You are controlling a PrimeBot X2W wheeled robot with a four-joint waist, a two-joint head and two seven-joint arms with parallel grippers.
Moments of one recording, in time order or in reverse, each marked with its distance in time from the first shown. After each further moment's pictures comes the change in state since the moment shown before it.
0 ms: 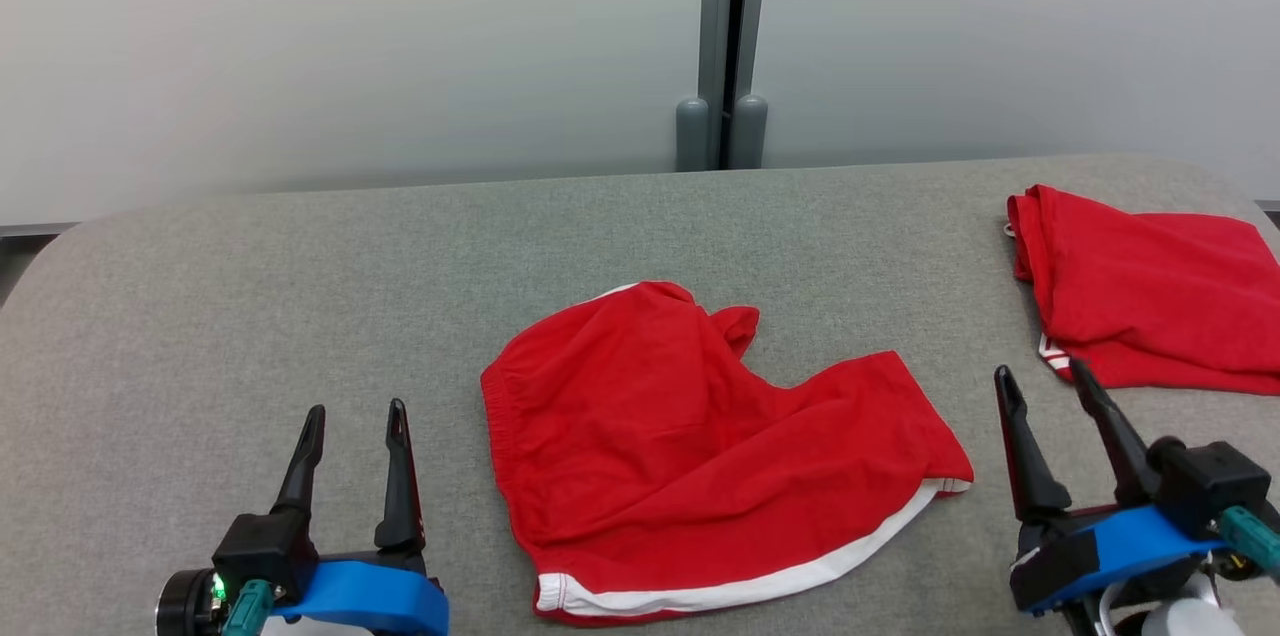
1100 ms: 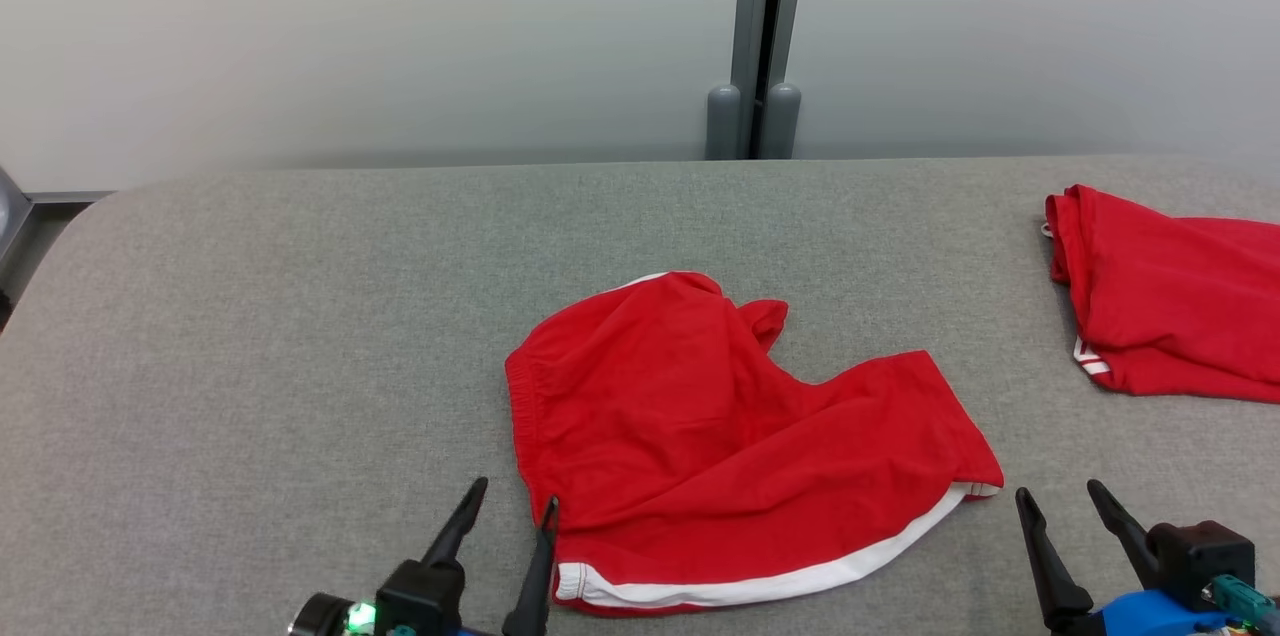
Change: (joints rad) left arm 0.055 0.018 -0.203 0.021 0.064 -0.086 0.058; right arm 0.167 -0.009 -0.047 -0.017 -0.067 0.000 0.135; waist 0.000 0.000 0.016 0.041
